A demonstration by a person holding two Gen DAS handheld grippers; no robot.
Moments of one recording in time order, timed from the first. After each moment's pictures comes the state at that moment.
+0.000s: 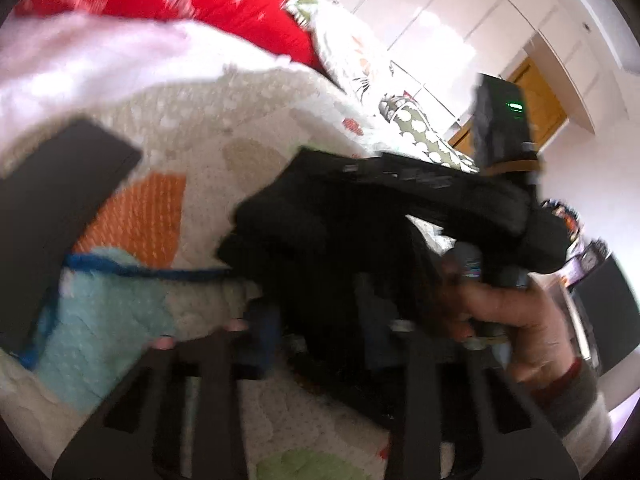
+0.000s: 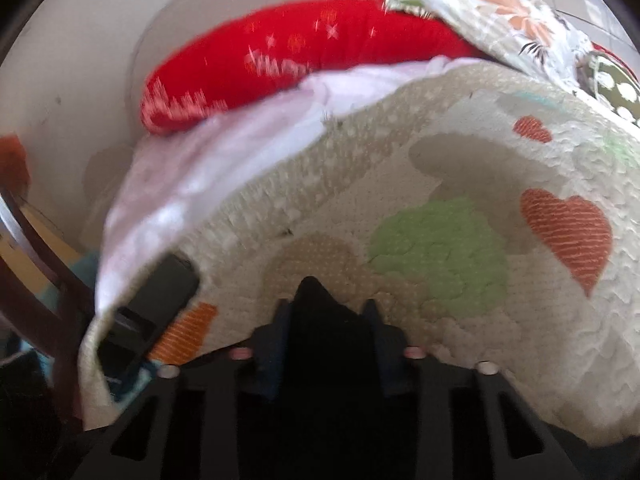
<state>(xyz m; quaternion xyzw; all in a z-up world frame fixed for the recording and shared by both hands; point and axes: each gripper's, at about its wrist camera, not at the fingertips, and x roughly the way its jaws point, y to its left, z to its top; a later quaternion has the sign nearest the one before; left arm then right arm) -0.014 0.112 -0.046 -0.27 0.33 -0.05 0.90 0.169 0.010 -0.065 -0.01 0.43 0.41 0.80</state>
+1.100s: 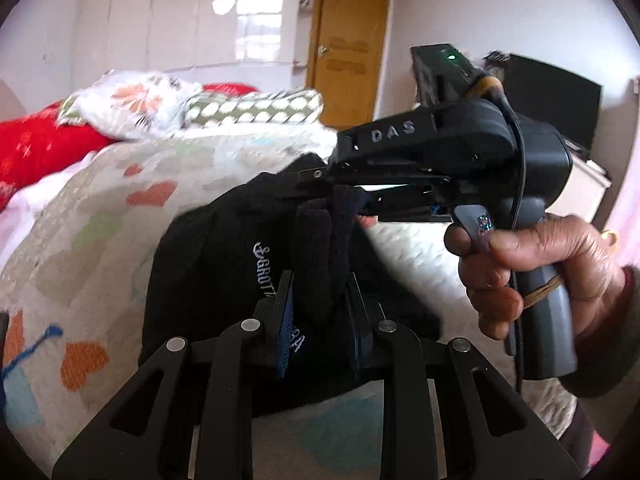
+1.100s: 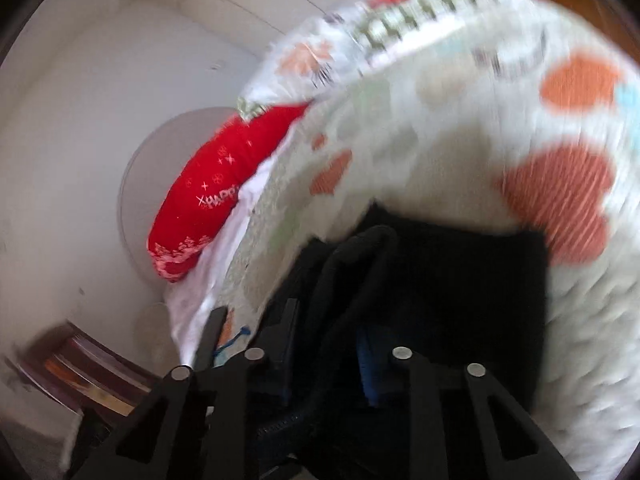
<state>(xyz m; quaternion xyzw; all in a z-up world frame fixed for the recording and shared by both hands) -0.075 -0.114 -0.003 0.03 0.28 -0.26 0.92 0.066 -0.276 -0.053 0.28 0.40 0.30 0.82</state>
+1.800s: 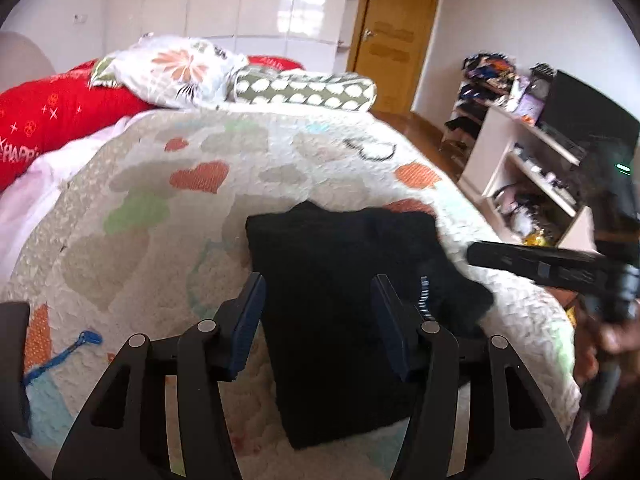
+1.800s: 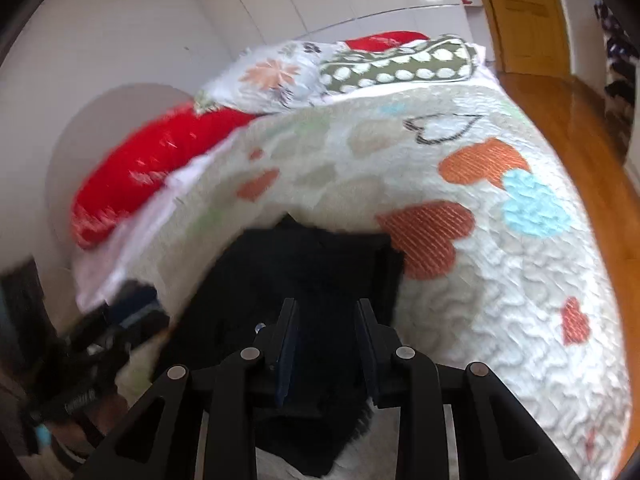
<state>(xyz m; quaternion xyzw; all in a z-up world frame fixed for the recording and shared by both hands) -0.013 -0.070 -0.002 -0.01 0.35 -0.19 0.92 0.019 -0.299 -0.027 0.12 0.40 0.17 0.89</state>
